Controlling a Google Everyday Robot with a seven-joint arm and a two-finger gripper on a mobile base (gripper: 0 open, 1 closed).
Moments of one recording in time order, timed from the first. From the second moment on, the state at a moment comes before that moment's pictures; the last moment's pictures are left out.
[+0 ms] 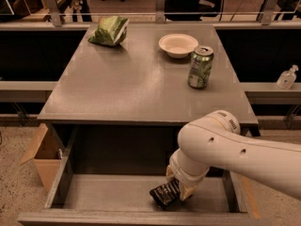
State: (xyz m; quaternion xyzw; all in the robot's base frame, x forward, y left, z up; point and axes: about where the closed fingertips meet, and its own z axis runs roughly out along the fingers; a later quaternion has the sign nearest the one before) arm 0.409 -0.079 0.638 -0.88 0.47 0.00 0.09
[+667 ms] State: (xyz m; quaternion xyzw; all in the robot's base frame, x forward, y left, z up) arm 0.418 -0.094 0.678 -0.87 0.47 -0.02 0.16
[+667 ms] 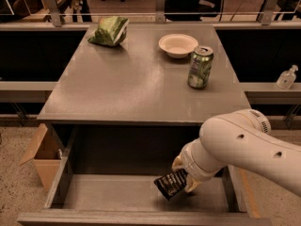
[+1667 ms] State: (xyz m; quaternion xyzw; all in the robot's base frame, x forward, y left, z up) arm 0.420 -0.098 0.724 -0.86 0.46 -0.06 0.19
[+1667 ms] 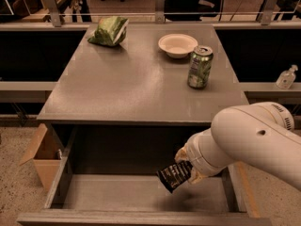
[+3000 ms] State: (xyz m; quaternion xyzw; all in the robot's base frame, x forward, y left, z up) arm 0.410 -0.059 0.850 -0.88 0.40 -0.20 0.19
